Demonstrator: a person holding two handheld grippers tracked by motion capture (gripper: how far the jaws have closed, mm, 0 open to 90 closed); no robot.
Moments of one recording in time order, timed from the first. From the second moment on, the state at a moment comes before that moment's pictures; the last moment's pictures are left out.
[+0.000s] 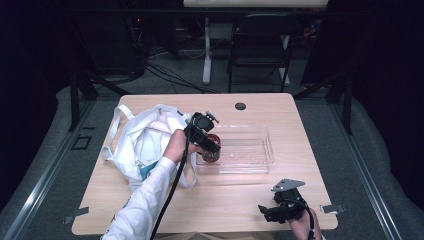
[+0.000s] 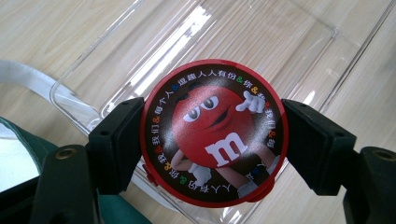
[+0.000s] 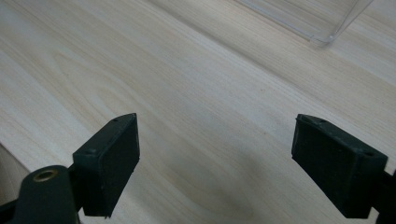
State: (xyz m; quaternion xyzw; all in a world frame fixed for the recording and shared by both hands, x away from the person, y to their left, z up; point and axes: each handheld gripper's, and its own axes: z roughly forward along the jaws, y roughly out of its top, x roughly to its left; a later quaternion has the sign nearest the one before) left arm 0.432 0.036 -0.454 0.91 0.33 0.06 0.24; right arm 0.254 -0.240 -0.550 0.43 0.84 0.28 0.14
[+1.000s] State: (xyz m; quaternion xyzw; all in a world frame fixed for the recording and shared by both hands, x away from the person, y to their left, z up) left arm 0.430 0.033 -0.493 0.91 0.35 0.05 0.21; right arm 0.254 -0.239 -0.551 0.43 0.85 0.28 0.14
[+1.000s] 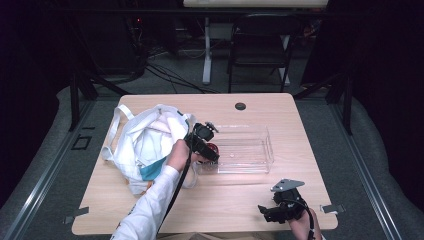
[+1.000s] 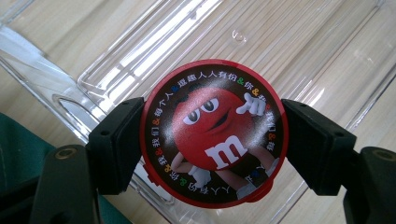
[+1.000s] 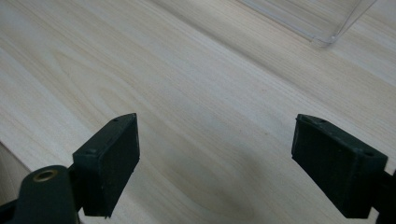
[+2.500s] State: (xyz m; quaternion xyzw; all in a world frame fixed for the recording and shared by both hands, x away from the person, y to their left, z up) left arm 0.427 0.033 -0.483 0.91 0.36 0.07 0.20; right arm 0.253 -0.240 -0.550 0.43 0.85 0.28 0.14
